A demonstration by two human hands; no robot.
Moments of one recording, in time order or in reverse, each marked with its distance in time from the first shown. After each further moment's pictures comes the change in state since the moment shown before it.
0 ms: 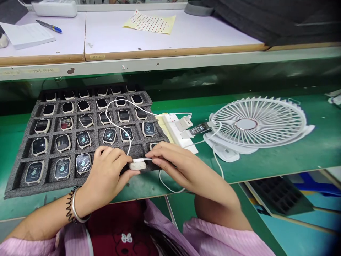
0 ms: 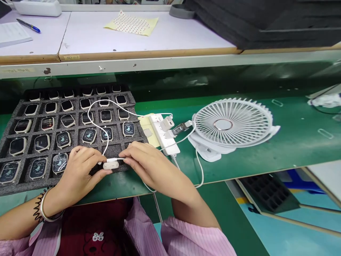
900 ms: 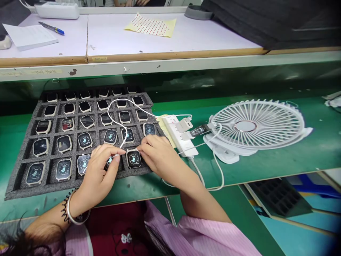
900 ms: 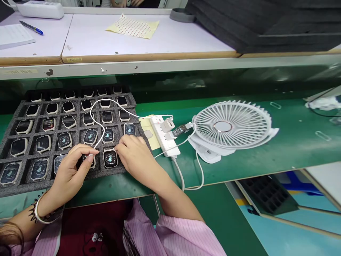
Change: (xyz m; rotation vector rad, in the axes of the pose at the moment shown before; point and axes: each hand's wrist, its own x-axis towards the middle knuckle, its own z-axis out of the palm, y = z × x) left_hand -0.008 -0.009 -0.003 -0.374 0.214 -0.221; right_hand 0.027 0.016 0.038 -0.405 0.075 0.007
